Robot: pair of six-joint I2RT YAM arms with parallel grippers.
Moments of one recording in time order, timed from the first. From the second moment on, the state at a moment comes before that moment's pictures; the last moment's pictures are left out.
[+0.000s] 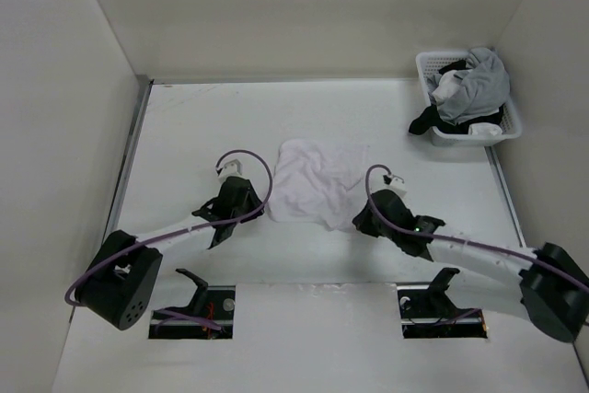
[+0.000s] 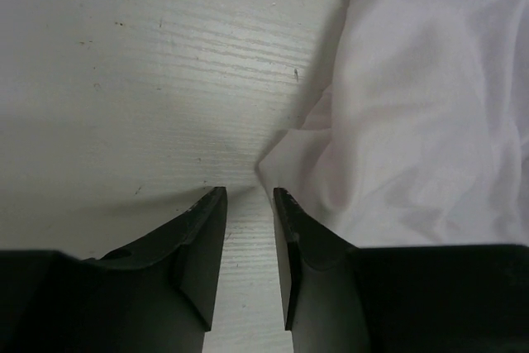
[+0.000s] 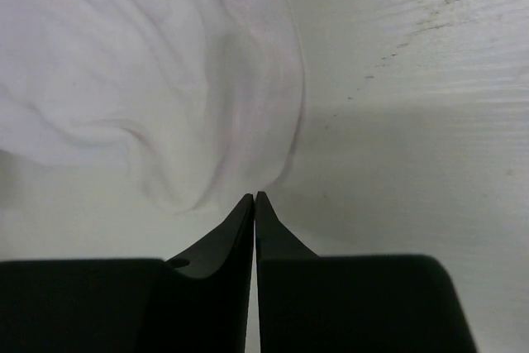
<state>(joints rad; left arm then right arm) -0.52 1.25 0.39 0.13 -0.18 -0.76 0.80 1.18 0.46 -0.10 0.27 0.97</state>
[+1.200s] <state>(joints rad) -0.53 1.17 0.37 0.12 -0.20 -0.74 0.76 1.23 0.49 -0.24 0.27 0.94</state>
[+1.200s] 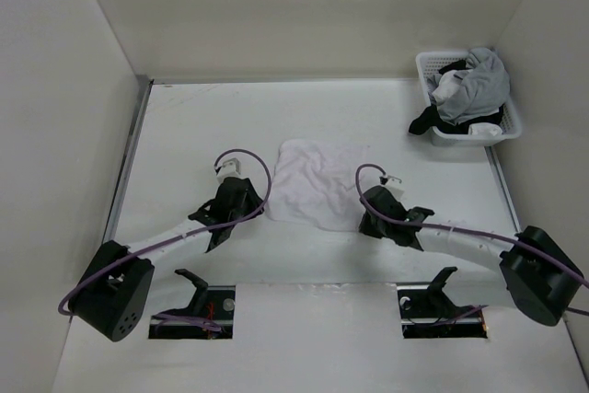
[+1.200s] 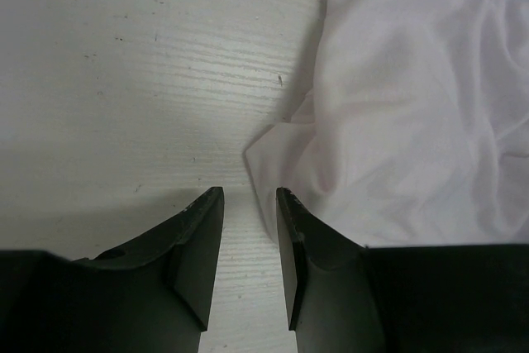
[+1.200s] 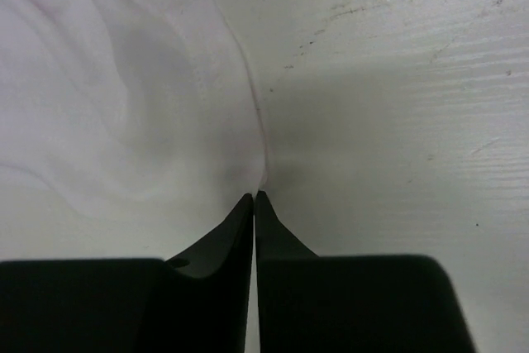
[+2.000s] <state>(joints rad) -0.73 1.17 0.37 0.03 -0.19 -0.78 0.63 0.64 0.46 -0.46 0.37 0.96</state>
